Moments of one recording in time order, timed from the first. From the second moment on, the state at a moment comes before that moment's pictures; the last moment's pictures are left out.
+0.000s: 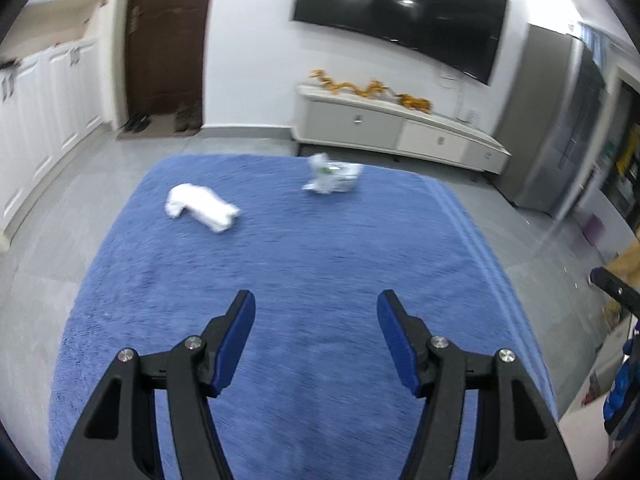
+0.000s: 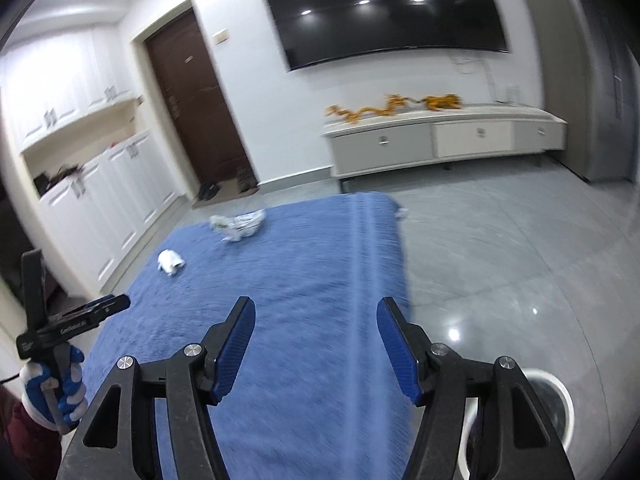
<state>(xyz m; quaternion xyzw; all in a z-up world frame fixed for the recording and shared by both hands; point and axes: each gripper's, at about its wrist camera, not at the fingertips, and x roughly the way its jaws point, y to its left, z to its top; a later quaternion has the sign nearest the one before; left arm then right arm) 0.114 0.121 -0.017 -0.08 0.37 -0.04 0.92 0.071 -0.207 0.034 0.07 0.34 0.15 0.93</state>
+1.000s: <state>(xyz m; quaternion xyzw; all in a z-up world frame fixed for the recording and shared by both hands) 0.293 0.235 -0.102 -0.19 0.42 0.07 0.88 0.277 0.019 -0.045 -0.12 0.36 0.28 0.88</state>
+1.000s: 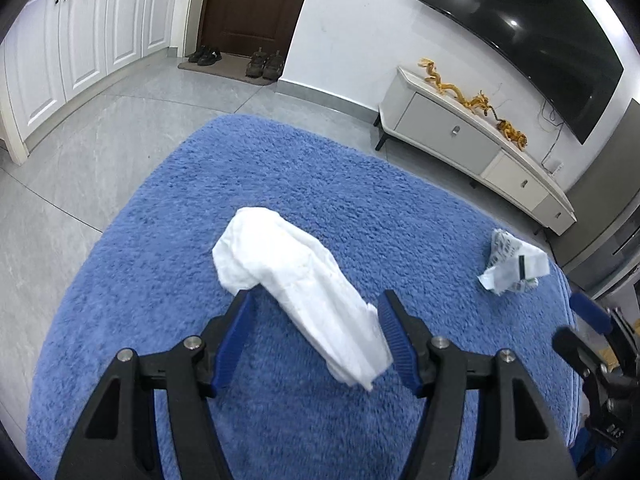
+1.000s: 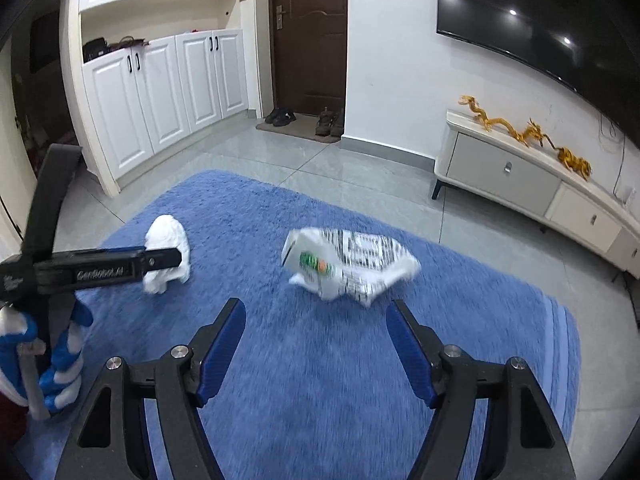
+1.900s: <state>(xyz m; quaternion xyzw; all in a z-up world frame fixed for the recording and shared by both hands) 0.301 0.229 -0.105 -0.17 0.40 0.08 0.90 0.325 0.063 -0.086 -0.19 0.38 0.25 0.87</state>
